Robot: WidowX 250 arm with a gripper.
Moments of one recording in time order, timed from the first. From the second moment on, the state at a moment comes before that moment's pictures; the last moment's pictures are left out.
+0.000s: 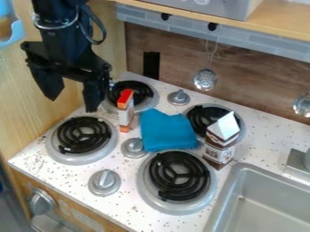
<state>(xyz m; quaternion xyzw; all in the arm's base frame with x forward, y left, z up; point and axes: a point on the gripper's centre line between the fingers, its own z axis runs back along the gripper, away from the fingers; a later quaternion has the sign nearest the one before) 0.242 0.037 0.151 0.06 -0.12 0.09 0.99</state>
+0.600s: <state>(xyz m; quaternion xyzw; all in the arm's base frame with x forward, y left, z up) 0.288 -0.005 0.087 0.04 -0.08 0.02 1.00</state>
